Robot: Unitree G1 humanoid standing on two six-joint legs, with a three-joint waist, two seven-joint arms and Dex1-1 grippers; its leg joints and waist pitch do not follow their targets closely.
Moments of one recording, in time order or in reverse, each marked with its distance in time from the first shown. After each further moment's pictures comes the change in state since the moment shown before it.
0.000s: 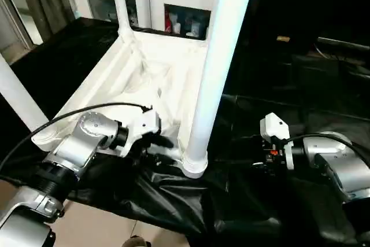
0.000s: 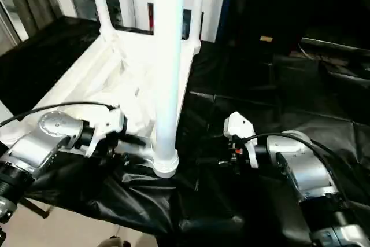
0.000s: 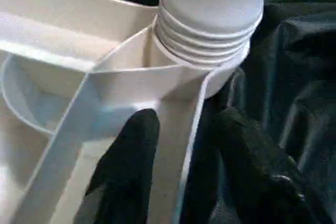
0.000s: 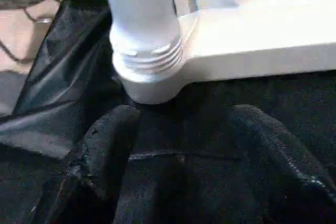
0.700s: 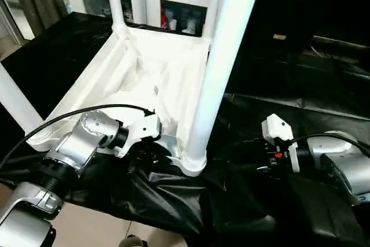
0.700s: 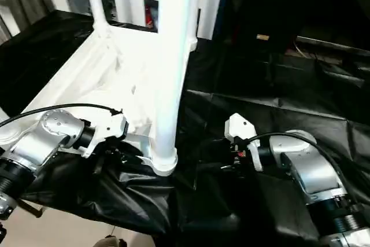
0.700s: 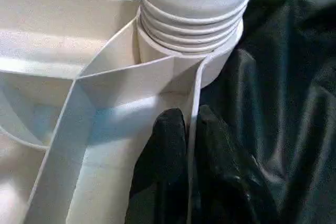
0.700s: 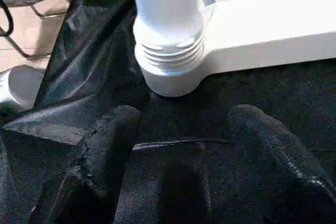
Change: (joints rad) left arm -0.029 -0.015 -0.016 0.055 0.089 -0.114 -0.005; right arm 0.013 -0.019 0.009 -0.045 0.024 0.047 0.003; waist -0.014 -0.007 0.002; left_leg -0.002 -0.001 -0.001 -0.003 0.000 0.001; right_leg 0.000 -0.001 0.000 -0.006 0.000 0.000
